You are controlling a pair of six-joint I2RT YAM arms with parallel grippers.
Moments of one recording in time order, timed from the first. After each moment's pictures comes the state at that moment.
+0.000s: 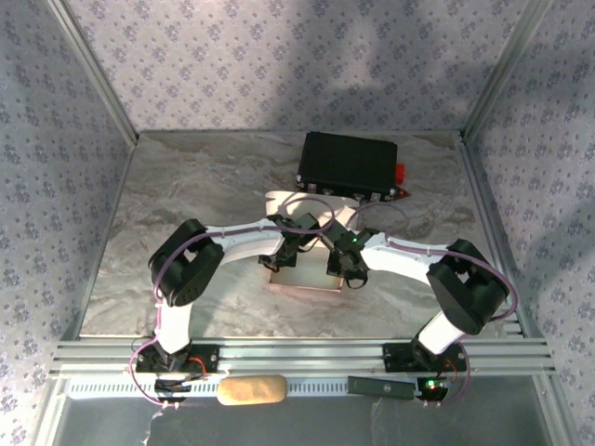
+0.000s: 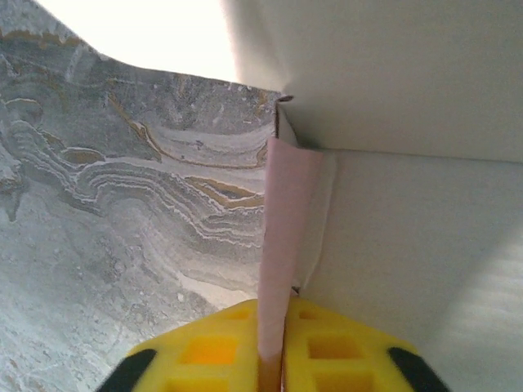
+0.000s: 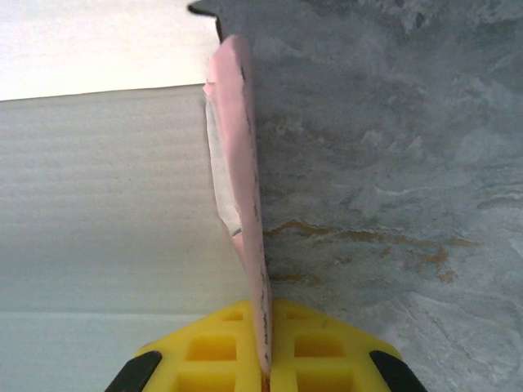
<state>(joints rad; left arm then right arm) -0.92 1.93 1.25 -0.84 -0.40 -0.80 0.77 1.58 0.86 -0.62 0.15 0.94</state>
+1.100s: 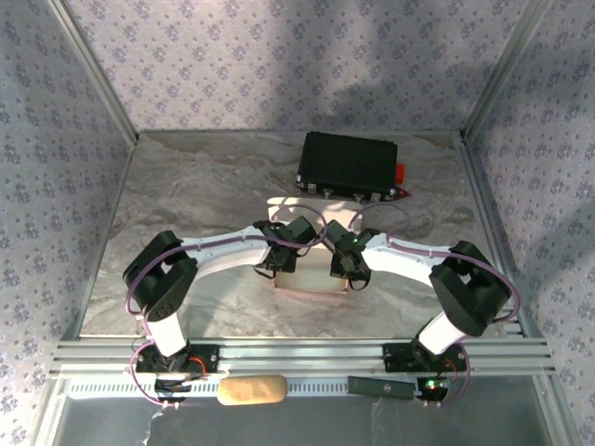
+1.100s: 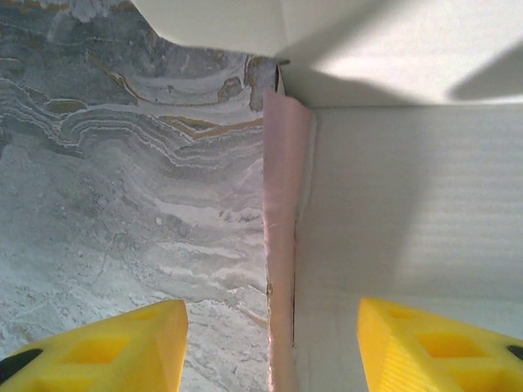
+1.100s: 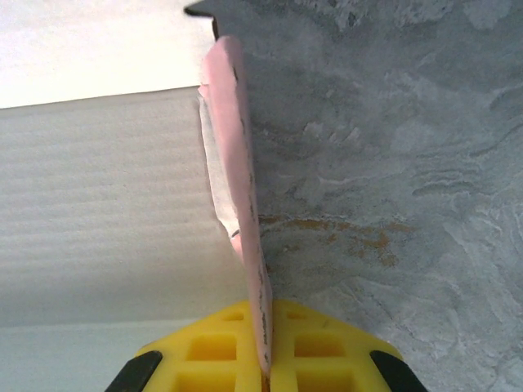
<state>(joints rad) -0.94 1.75 1.13 -0.76 -0.31 -0.79 0.77 1.56 0.86 -0.67 0.19 0.95</state>
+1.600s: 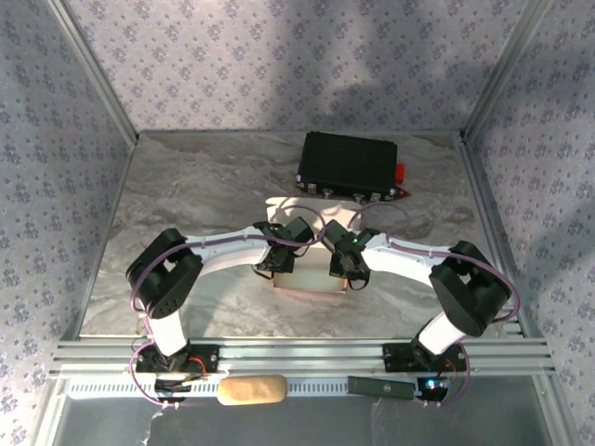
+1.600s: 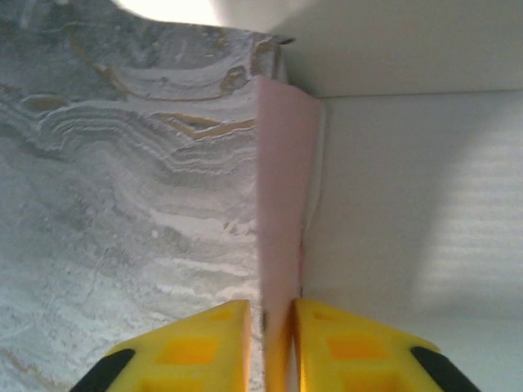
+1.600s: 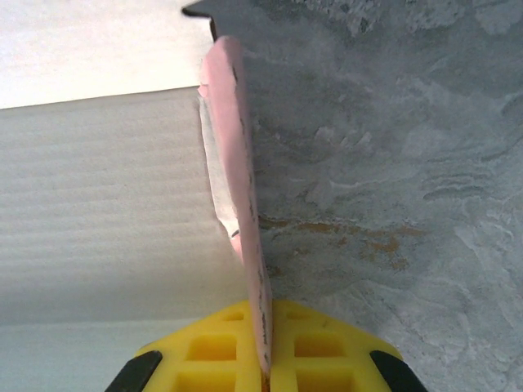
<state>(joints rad) -0.92 1.79 1.12 -0.73 -0.30 -0.75 0.77 1.56 0.86 -0.66 0.19 0.95</state>
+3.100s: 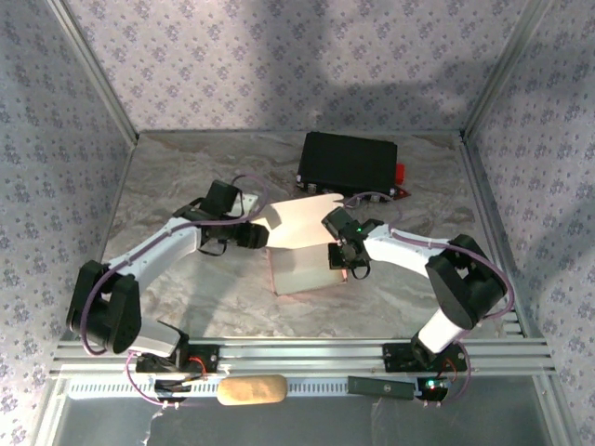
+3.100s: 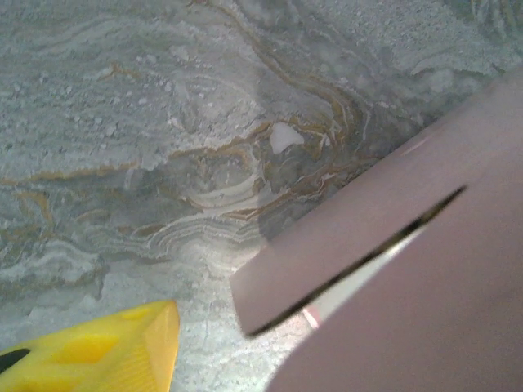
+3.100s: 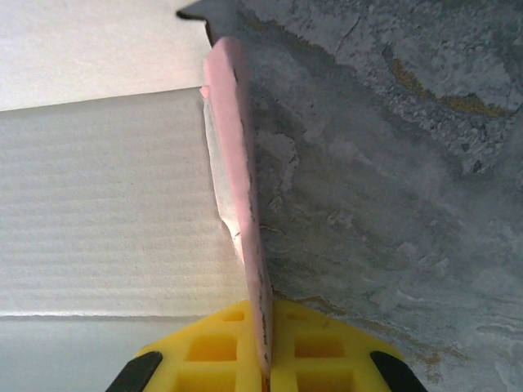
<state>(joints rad) -0.46 1.43 0.95 -0.55 0.27 -0.17 0.68 1.61 0.91 -0.58 0.07 0.59</state>
